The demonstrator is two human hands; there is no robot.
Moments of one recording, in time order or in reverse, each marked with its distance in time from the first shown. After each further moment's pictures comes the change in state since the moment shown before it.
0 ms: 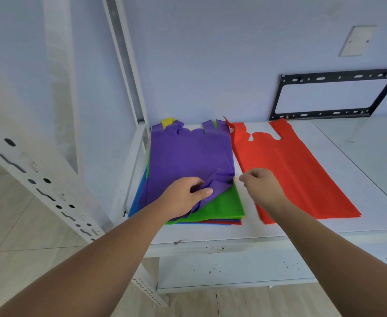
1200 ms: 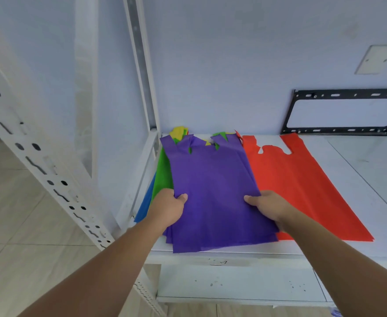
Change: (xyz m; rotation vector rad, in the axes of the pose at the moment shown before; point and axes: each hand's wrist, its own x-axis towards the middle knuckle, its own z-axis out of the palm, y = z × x) left_hand -0.017 -0.019 -0.010 -0.189 0.275 -0.536; right_hand 0.011 0.008 -0.011 0.098 -0.328 0.234
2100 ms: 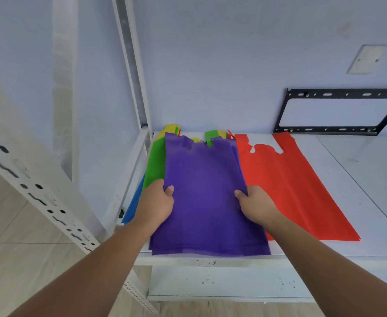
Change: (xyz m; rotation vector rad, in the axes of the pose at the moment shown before) left_hand -0.002 0.015 0.000 0.197 0.196 0.128; right_hand 0.009 0.000 0.010 -0.358 0.218 -0.199
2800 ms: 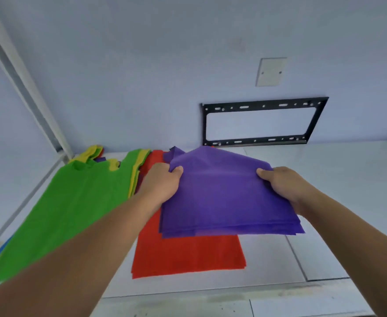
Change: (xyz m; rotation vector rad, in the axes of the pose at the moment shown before) left_hand 0.014 0.281 0.152 -0.063 -0.048 0.109; right_hand 0.058 0.145 -0.299 0.422 -0.029 0.171
